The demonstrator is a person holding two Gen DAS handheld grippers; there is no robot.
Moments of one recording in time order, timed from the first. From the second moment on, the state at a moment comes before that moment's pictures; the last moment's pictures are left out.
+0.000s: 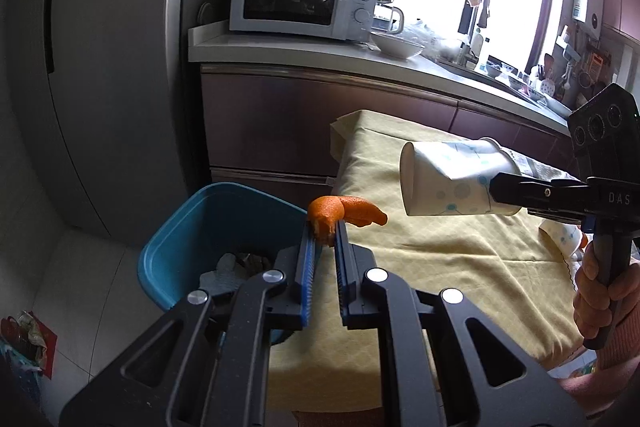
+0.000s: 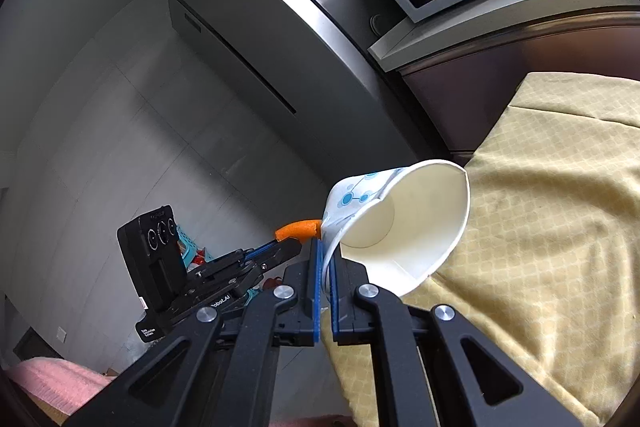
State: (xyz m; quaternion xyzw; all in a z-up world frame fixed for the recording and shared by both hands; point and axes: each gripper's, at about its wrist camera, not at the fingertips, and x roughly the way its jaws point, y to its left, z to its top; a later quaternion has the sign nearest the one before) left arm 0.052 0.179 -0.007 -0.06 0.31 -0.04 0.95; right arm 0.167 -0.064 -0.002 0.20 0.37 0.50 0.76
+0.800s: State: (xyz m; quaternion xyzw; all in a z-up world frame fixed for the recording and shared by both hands) left arm 0.077 0.237 -0.056 -0.10 0.36 0.04 0.93; right arm 0.190 0.032 -0.023 0.12 0.44 0.52 0.72
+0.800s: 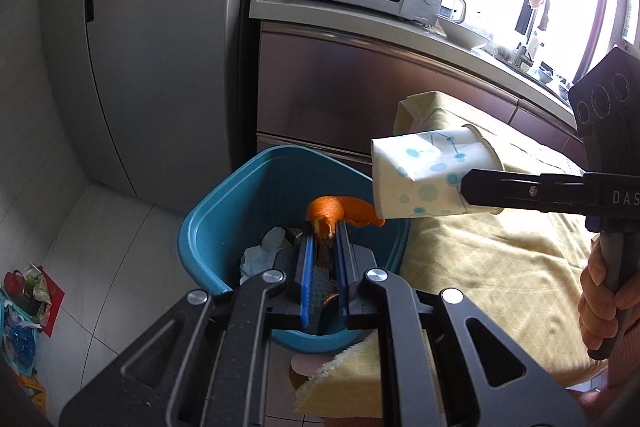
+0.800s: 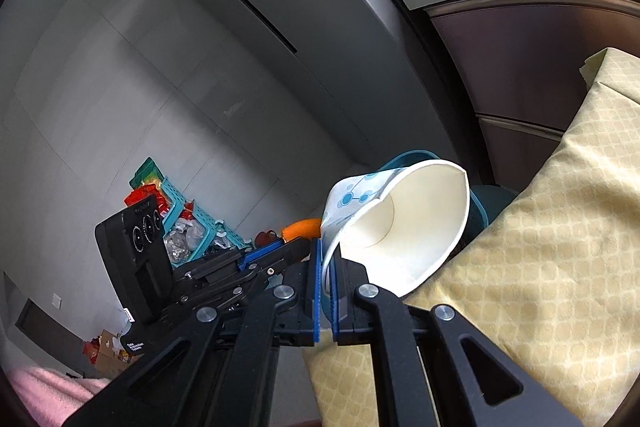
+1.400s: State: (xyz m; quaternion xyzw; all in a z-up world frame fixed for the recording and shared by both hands) left arm 0.096 0.256 -0.094 -0.11 0.41 0.05 0.91; right arm 0.203 0.082 -0.049 0.09 0.50 0.49 0.71
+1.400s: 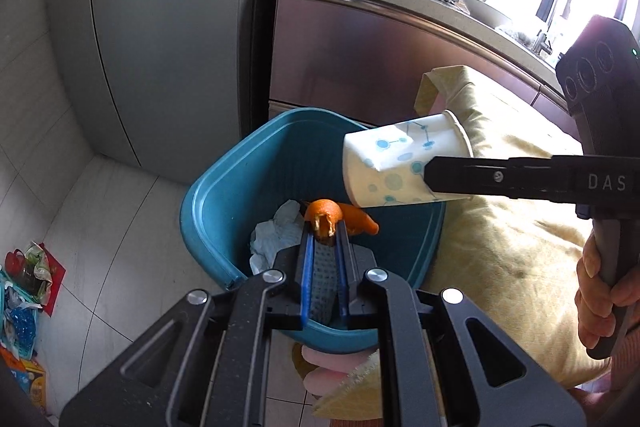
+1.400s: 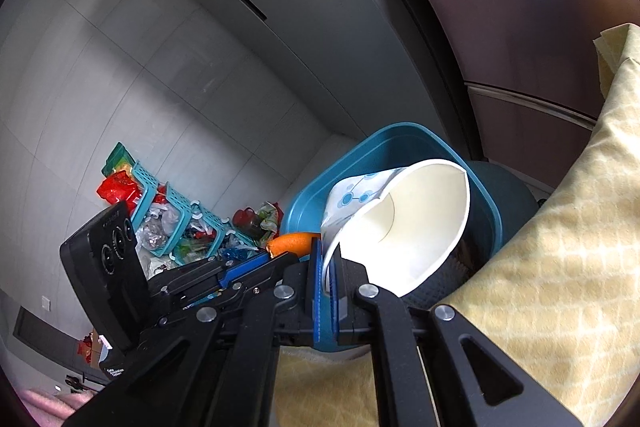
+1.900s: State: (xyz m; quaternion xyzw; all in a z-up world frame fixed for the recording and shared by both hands) left arm 0.112 0.262 -0.120 -0.13 0.44 0.05 0.89; right arm 0.219 0.108 -0.066 0.09 0.53 0.47 0.70
